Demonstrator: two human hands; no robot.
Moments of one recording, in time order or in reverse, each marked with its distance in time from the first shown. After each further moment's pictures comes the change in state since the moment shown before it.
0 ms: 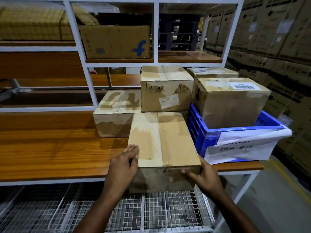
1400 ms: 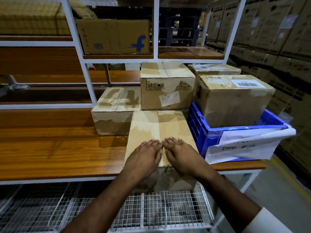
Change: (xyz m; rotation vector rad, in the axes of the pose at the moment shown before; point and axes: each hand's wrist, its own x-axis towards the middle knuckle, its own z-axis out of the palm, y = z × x) left_hand 0.040 0.039 0.033 0.394 -0.372 0.285; right_hand 0.069 -0.066 0.032 -0.730 -0.355 -0.356
